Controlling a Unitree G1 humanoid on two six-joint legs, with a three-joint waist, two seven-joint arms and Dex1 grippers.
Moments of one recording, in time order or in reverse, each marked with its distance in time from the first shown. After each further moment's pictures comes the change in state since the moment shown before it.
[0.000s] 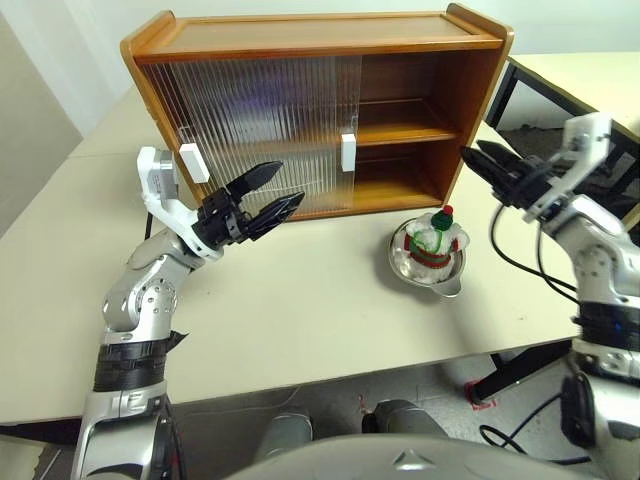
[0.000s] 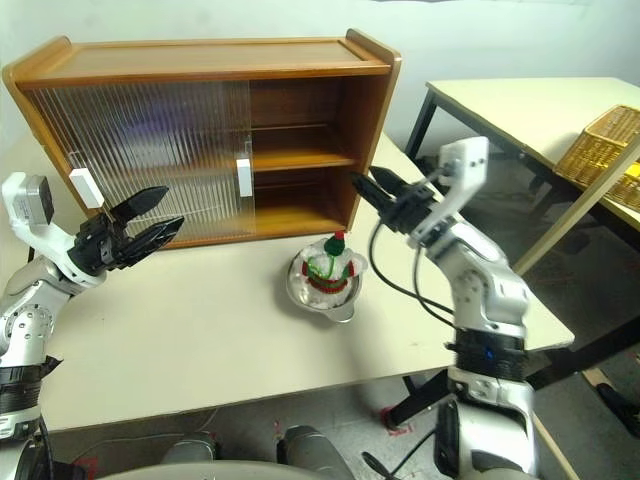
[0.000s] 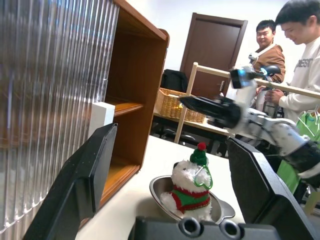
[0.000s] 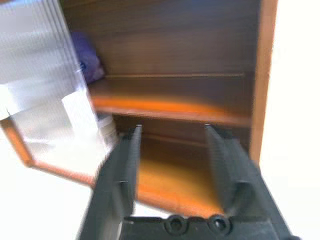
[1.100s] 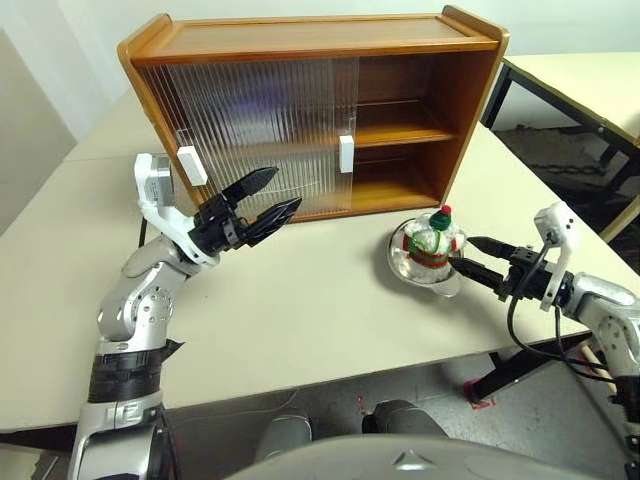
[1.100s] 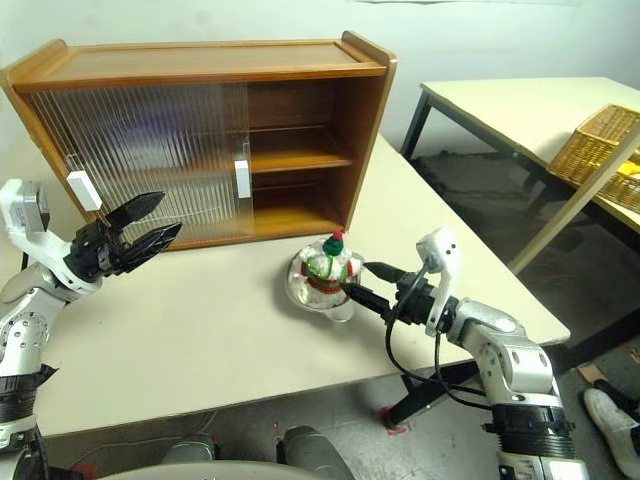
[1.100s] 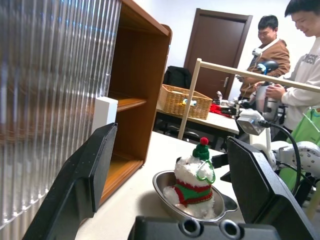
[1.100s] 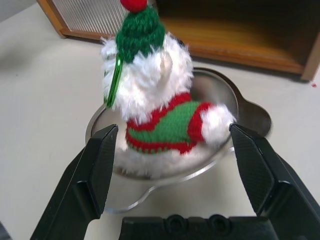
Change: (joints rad) left arm 0.055 0.010 0.021 -0.059 0.005 -0.001 0.024; right arm 0.258 -0.123 0.174 0.058 -0.086 -0.058 0.244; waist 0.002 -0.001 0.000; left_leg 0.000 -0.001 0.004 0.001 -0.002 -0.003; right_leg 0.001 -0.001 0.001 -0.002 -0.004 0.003
